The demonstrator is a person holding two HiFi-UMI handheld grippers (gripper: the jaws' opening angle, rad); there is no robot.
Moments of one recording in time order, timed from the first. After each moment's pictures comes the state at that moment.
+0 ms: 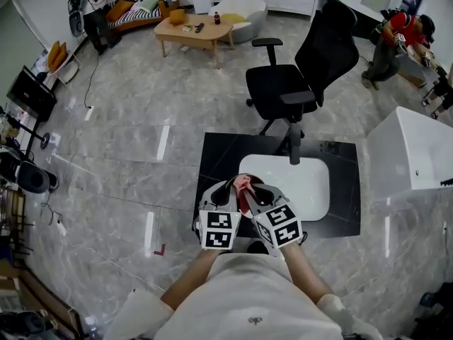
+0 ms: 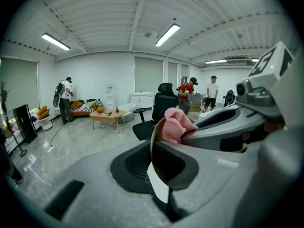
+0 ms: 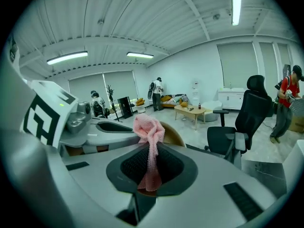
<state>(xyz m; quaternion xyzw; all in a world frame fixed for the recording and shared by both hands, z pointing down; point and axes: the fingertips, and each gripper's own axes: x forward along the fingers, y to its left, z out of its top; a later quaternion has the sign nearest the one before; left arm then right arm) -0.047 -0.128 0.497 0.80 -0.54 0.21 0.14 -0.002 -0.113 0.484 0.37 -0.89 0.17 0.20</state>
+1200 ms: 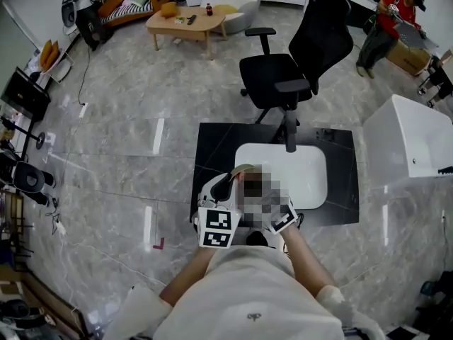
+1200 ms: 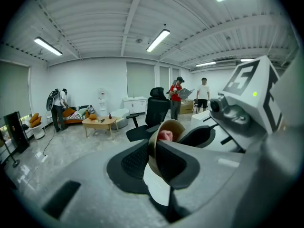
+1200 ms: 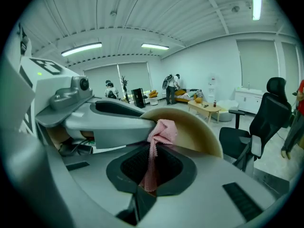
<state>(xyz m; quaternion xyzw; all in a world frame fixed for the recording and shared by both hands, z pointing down) -0.028 -0.112 0.481 0.83 -0.51 0.20 0.10 -0.025 -0.098 0.508 0.28 -0.92 0.14 0.25</state>
